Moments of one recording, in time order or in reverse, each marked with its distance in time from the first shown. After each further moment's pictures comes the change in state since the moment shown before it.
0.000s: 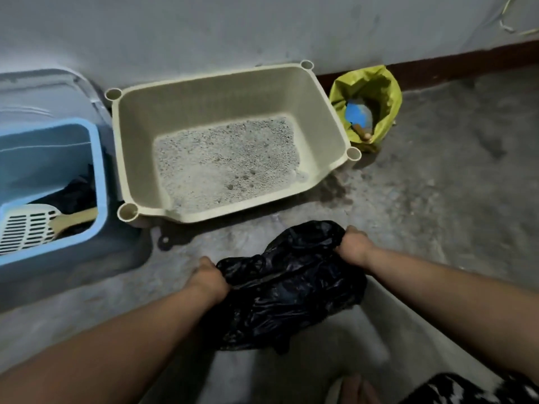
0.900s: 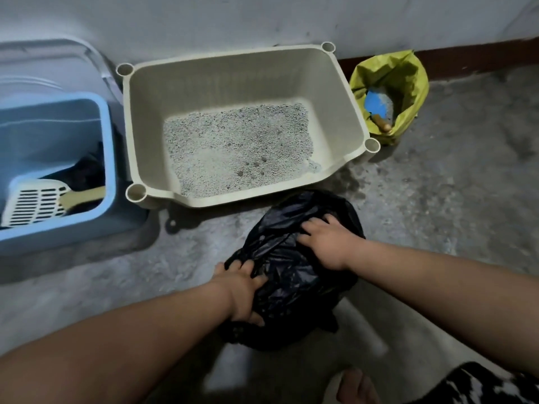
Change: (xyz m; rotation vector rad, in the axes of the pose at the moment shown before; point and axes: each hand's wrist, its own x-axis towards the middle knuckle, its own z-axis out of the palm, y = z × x) left_hand -0.030 0.030 0.009 0.605 -0.178 0.486; right_hand -0.014 -0.047 0.009 -0.818 0.095 -0.745
